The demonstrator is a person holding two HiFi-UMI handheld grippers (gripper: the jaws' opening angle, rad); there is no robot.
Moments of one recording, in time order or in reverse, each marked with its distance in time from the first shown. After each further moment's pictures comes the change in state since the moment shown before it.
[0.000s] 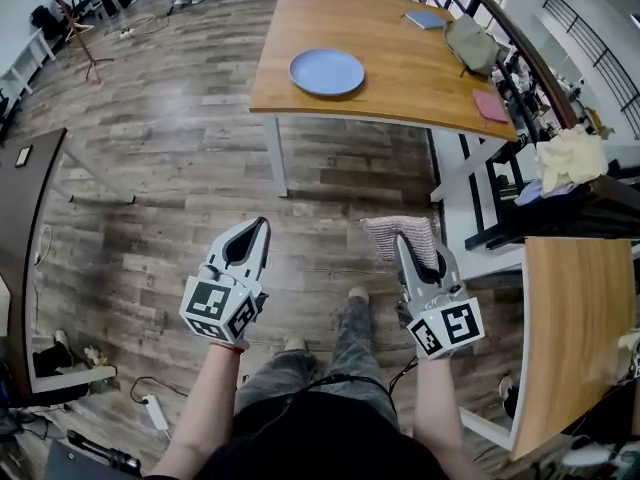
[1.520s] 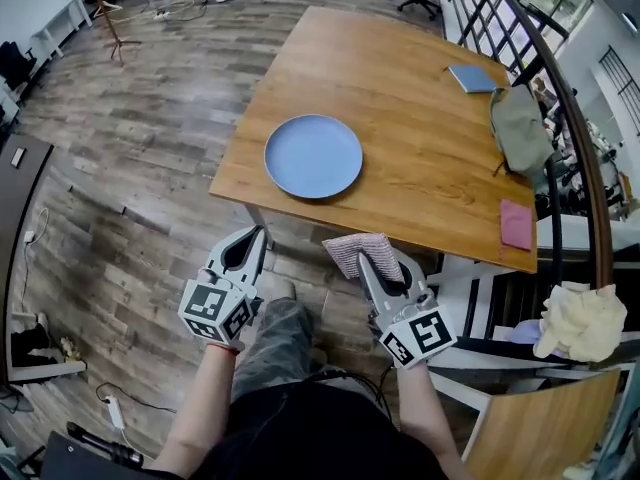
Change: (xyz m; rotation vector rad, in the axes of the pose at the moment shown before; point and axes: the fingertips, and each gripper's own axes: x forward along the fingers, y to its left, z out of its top) left arm 0.302 0.102 0.011 -0.061 0.002 0.206; right arm 0.274 -0.195 -0.041 0.062 0.079 0.349
